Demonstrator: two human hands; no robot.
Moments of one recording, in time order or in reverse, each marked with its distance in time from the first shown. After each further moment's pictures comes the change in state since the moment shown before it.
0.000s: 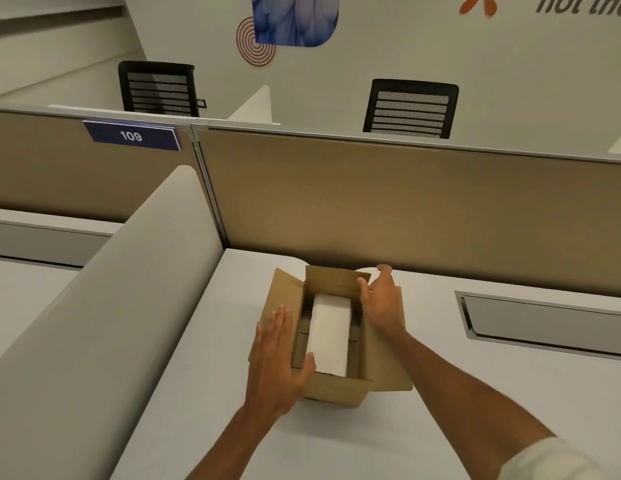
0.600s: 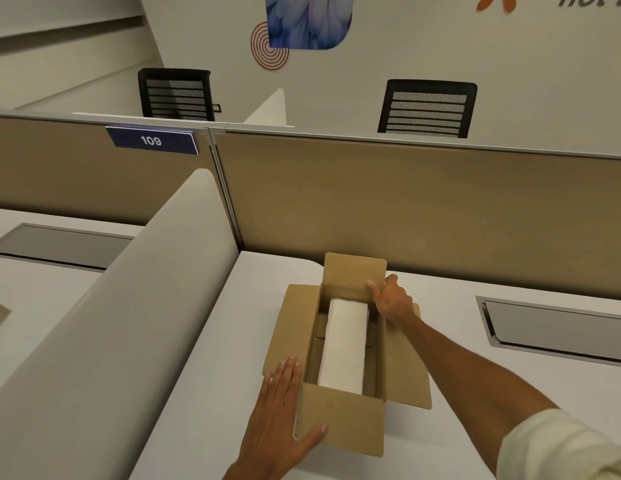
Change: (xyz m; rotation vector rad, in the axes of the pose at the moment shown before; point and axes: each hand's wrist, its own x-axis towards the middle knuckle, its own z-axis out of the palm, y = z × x) left_hand -0.067 -0.041 0.014 0.120 -0.225 0.093; right_hand 0.032 0.004 0.020 -0.187 -0.307 0.141
